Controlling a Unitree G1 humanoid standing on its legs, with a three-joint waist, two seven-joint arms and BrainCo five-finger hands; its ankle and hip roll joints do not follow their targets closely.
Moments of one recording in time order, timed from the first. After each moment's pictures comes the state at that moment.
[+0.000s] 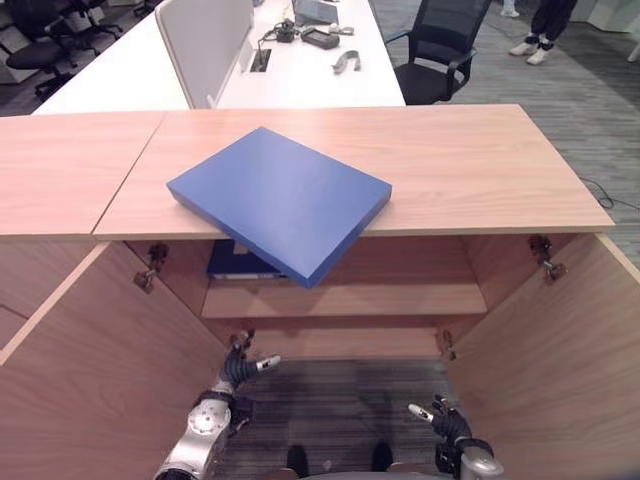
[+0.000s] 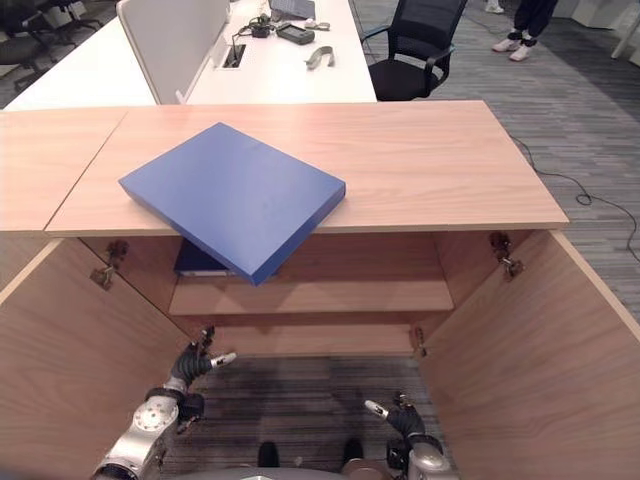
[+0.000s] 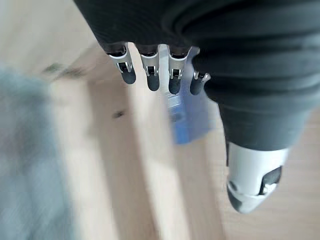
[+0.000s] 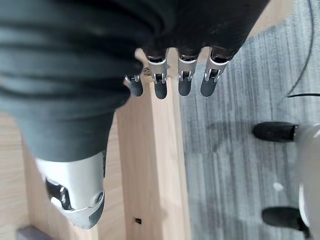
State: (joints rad) left arm 0.08 0.36 -0.23 0.38 -0.06 -0.20 0.16; right arm 0.10 -0.24 0.21 0.86 0.37 -0.13 -0.09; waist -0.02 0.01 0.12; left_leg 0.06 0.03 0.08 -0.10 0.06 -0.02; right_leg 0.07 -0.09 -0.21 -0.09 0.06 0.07
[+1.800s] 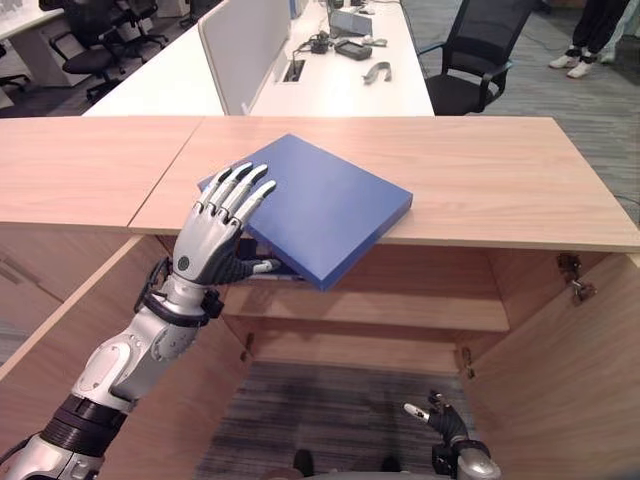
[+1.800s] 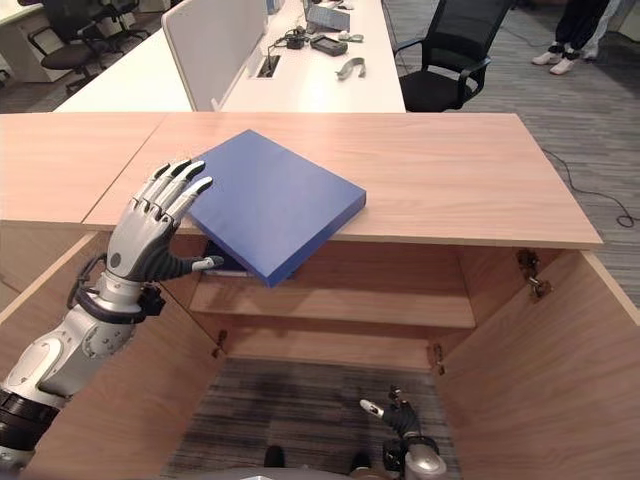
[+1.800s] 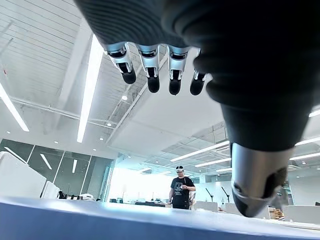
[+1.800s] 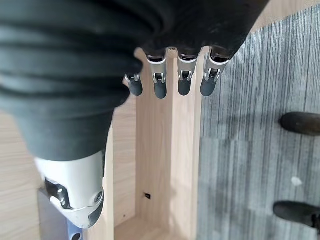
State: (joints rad) left arm -0.16 0.80 -0.21 -0.11 0.70 -0.33 0.55; right arm 0.10 -0.24 0.28 0.87 0.37 -0.19 -0.10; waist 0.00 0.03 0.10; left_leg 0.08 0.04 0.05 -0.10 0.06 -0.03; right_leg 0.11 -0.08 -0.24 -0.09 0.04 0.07
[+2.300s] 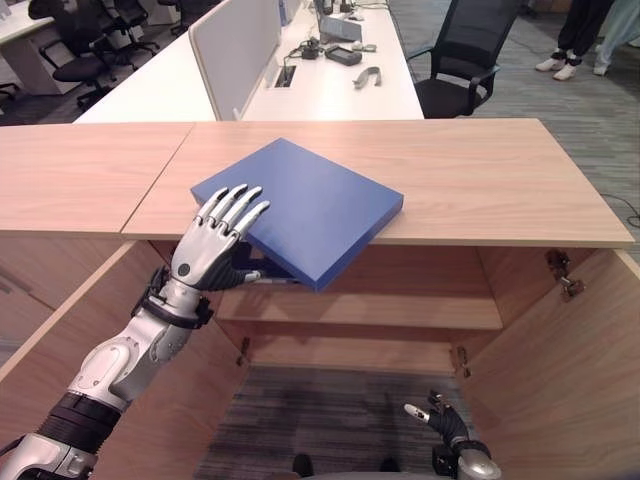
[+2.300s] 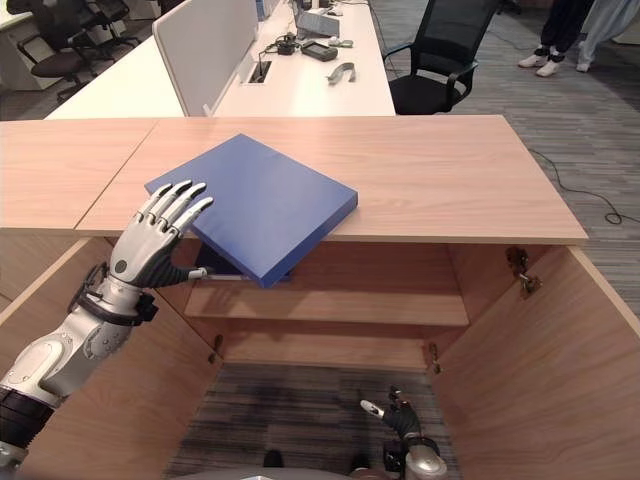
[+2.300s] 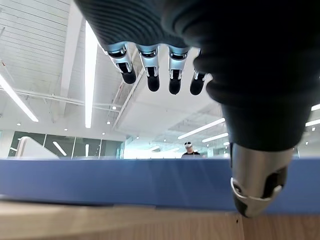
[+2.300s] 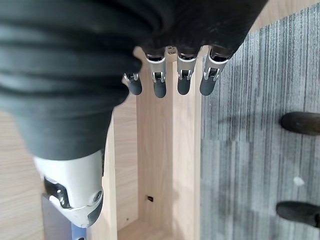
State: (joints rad) left arm -0.16 0.83 -0.28 0.02 0.77 -0.31 0.54; right arm 0.10 -0.24 0.28 0.87 0.38 -0.19 -0.09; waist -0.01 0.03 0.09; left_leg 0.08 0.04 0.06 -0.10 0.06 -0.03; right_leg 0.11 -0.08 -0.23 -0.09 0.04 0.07
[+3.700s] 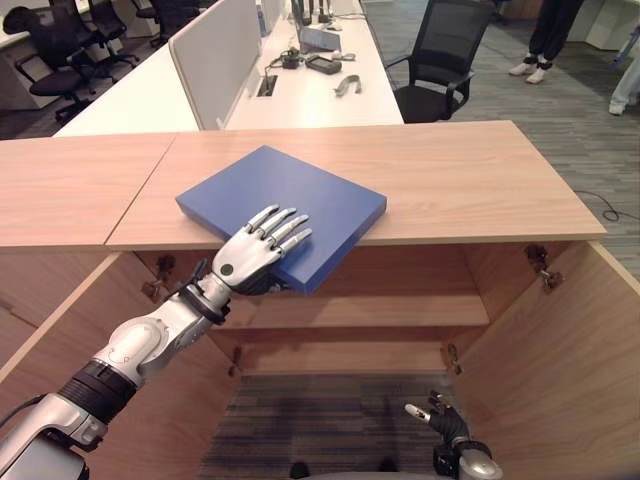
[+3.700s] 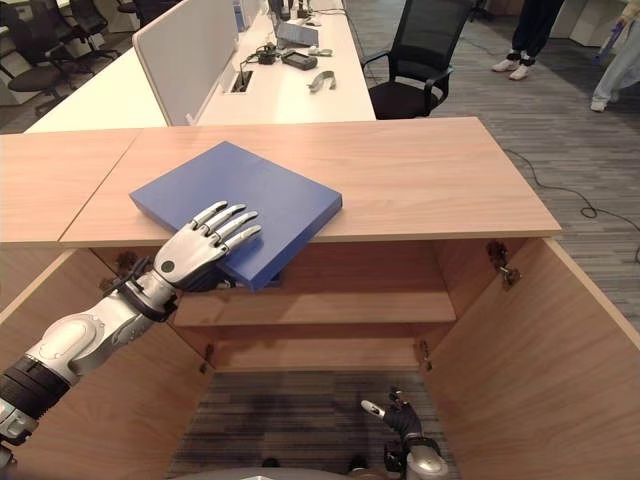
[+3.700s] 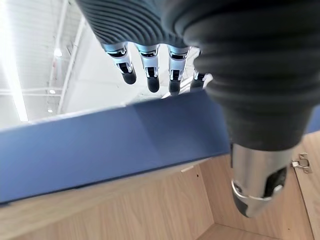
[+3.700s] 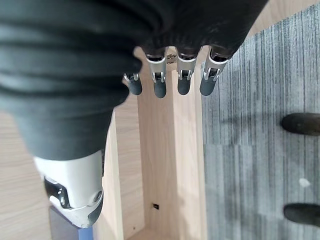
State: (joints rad) left arm -0.36 0.88 -0.52 0.08 0.93 -0.27 0.50; right arm 0.10 -0.26 0.31 0.87 0.41 -0.19 -0.09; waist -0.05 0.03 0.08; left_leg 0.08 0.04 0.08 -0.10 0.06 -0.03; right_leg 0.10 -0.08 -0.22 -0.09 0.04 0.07
